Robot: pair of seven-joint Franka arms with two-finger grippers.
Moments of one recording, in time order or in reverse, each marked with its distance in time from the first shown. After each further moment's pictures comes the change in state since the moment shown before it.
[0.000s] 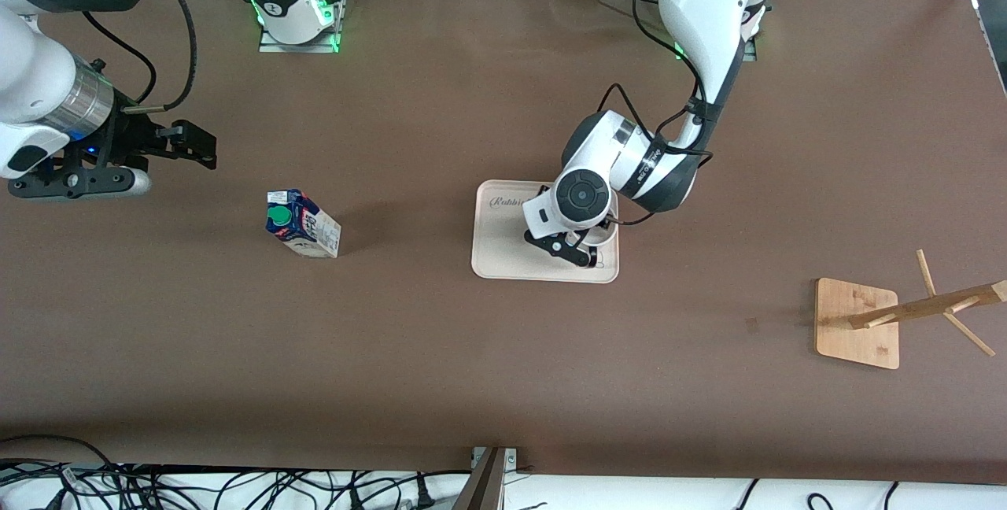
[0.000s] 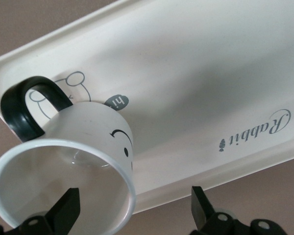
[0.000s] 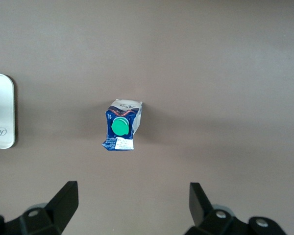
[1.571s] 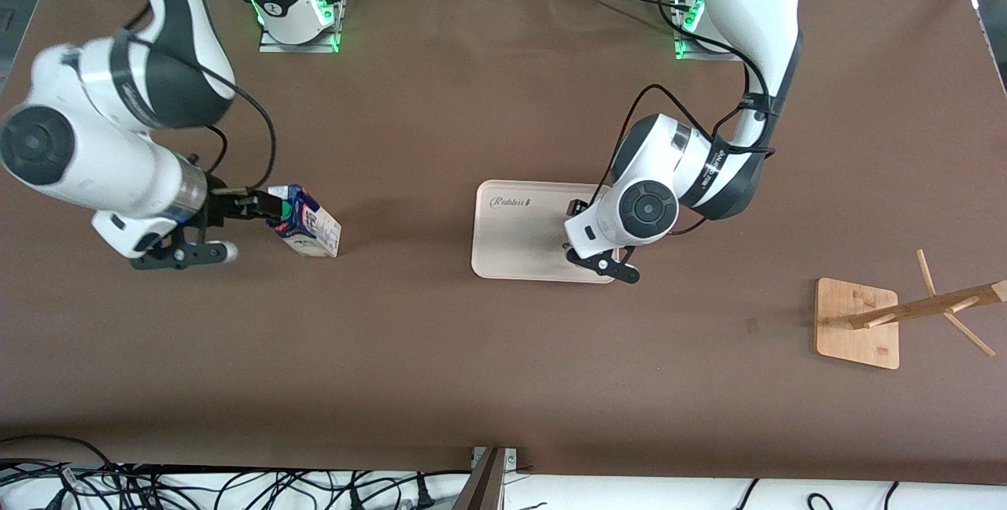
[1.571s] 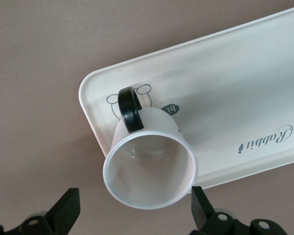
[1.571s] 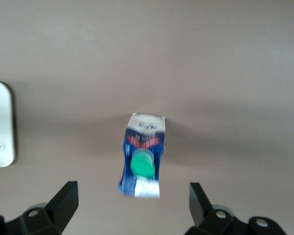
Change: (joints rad) left arm 0.107 -0.064 -0.008 0.026 0.000 -0.046 0.002; right arm -0.001 0.149 0.027 -0.027 0.080 0.135 0.000
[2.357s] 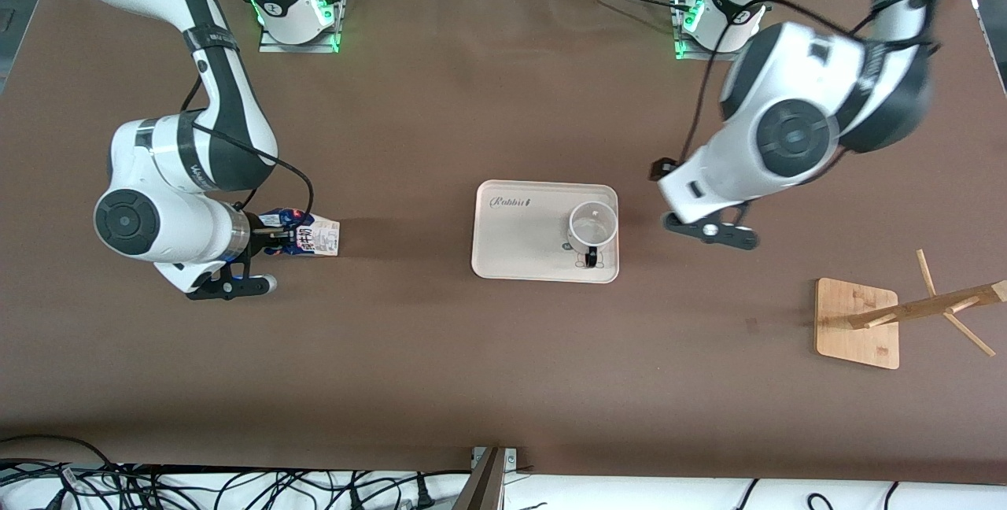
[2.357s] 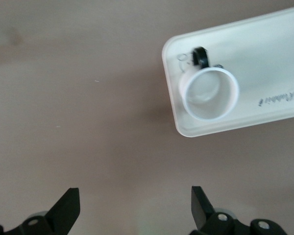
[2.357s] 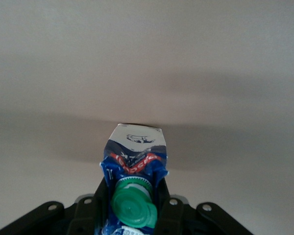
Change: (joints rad) left arm 0.109 -0.266 0.002 -0.031 0.065 -0.279 -0.003; right arm -0.001 0.190 0.003 -0.054 0.000 0.139 0.000
